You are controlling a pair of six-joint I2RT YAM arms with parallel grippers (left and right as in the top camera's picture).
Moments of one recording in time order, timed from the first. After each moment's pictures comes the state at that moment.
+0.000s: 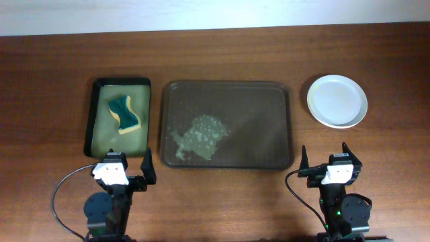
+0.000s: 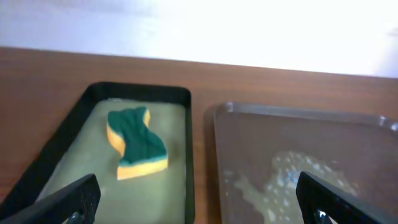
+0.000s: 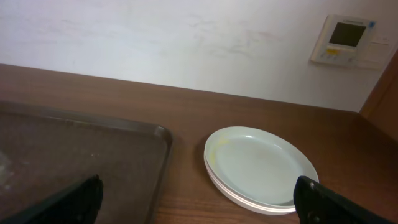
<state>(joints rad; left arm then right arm) 0.05 0.28 0.11 -0.04 0.12 -0.09 0.03 0.01 0.01 -0.07 0.05 -0.13</state>
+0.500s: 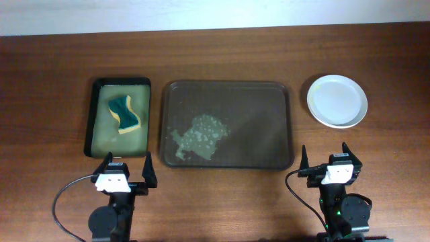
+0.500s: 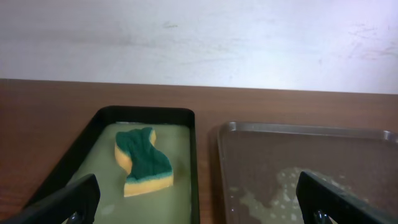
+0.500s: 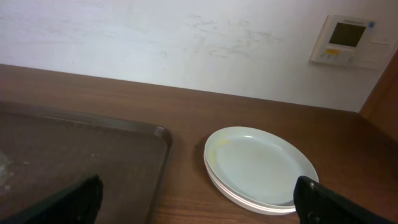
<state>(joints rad) 0.01 0.02 0.01 -0.07 0.05 -0.07 0.03 0.01 0.01 -0.07 0.05 -0.13</state>
